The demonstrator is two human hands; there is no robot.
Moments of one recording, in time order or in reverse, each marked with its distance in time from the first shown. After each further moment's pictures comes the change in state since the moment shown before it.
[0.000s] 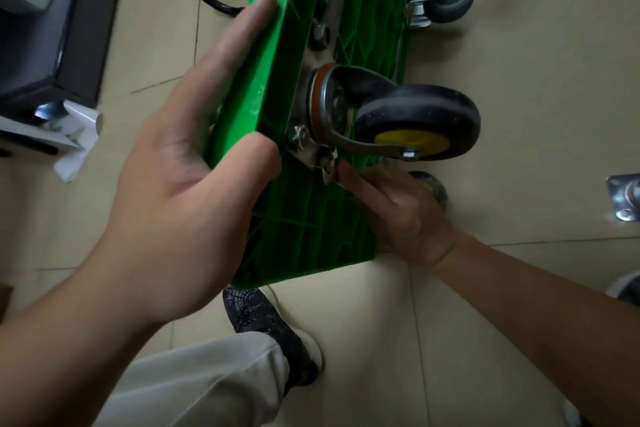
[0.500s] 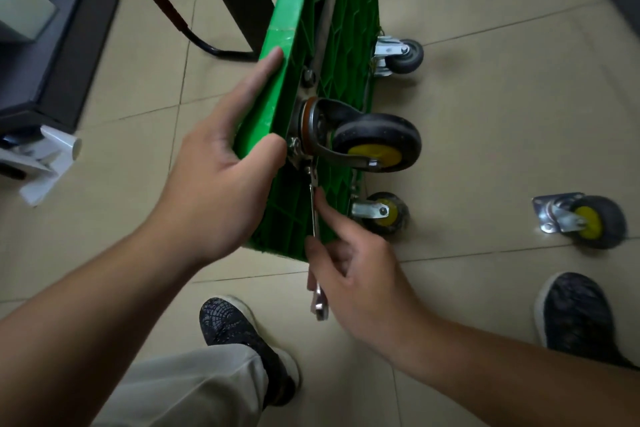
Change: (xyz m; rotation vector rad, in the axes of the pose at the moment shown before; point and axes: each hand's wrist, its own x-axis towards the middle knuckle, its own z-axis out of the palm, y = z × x) left_hand 0.008 0.032 0.004 -0.015 -0.068 -0.102; right_hand 0.018 -0.144 -0.061 0.789 -0.048 0.878
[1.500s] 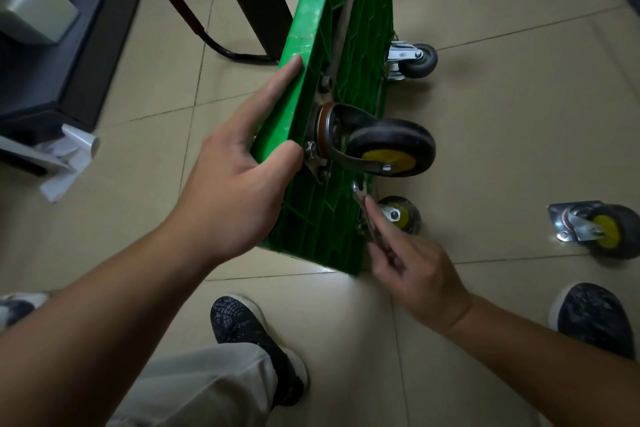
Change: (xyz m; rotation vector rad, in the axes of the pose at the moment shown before) left_hand -0.001 0.001 -0.007 0.047 -0.044 0.031; right_hand 0.017 0.052 -0.056 -0.725 0.185 -0.672
